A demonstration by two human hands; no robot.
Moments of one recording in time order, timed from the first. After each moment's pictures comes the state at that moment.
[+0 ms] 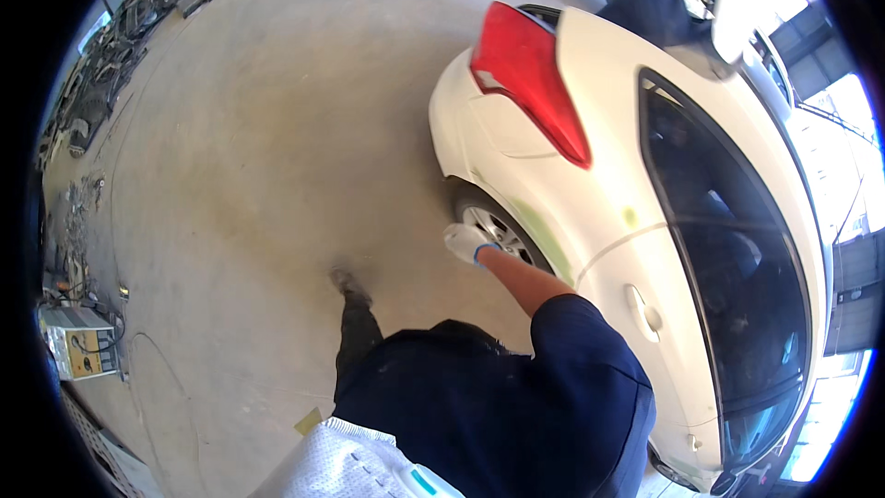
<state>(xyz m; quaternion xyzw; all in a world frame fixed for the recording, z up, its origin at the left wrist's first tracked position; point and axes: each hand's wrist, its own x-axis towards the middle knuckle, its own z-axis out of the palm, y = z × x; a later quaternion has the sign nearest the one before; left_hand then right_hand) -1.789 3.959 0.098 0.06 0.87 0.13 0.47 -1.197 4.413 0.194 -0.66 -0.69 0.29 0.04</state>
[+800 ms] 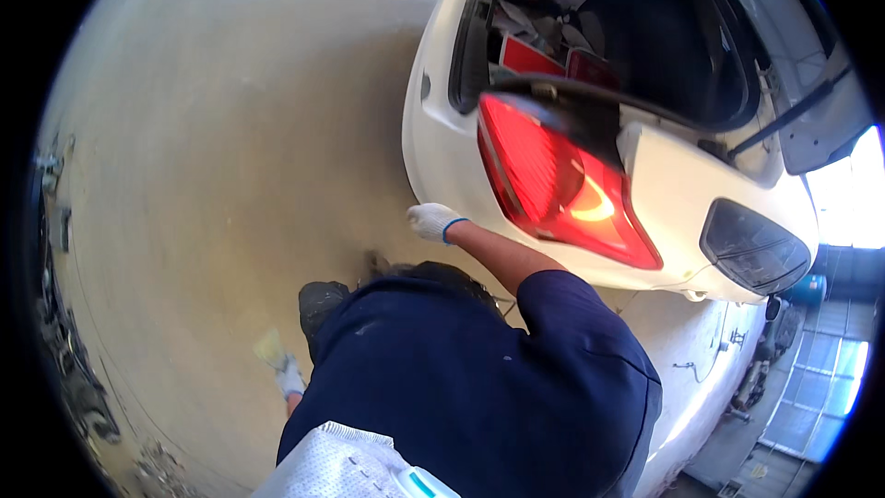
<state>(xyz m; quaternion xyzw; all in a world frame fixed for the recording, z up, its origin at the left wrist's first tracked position) -1.763 5.123 0.089 0.36 0.78 0.06 0.51 -1.157 5.053 0.228 -0.78 -0.45 0.43 0.07</state>
